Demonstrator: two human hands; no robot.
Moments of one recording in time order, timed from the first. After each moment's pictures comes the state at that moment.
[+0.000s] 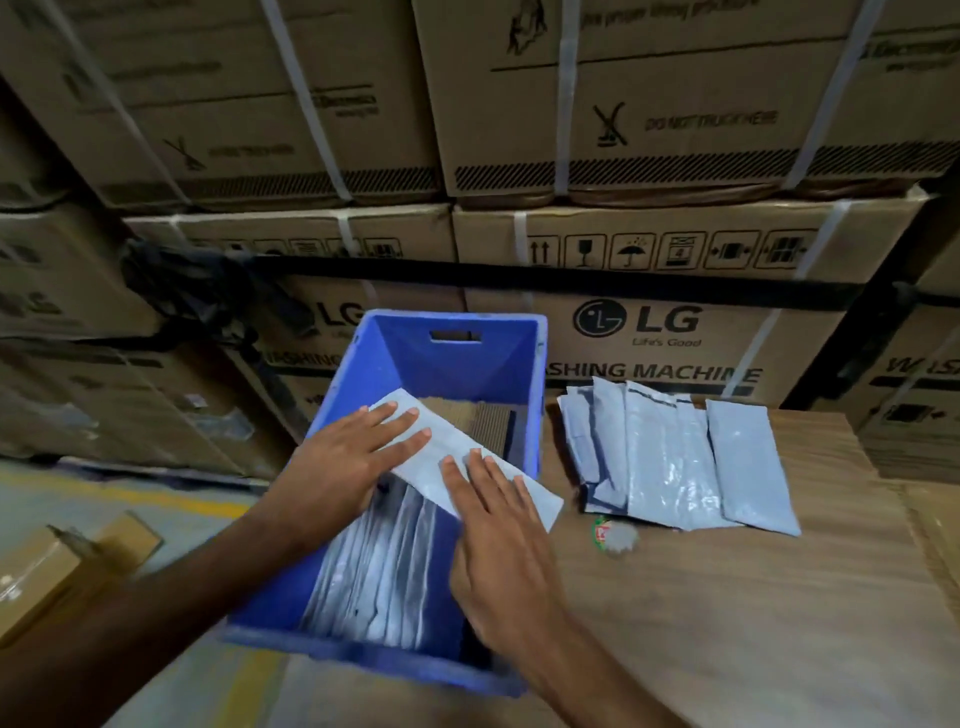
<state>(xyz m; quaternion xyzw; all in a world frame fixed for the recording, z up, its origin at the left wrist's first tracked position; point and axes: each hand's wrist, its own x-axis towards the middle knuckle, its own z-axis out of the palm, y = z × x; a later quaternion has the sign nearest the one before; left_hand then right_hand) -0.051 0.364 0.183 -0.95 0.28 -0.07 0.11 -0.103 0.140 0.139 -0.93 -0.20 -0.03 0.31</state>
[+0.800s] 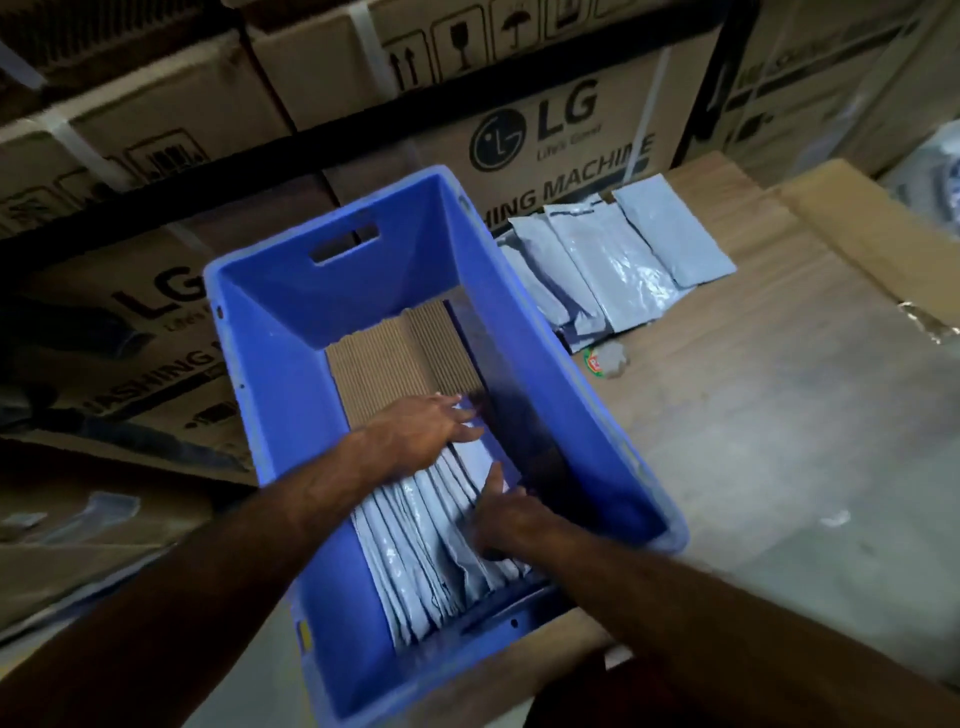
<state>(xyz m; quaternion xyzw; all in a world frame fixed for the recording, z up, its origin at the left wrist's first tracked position) 0.074 0.357 0.034 -0.76 0.59 0.23 0.14 -0.074 0.273 0.036 -0.80 0.26 0.46 0.29</state>
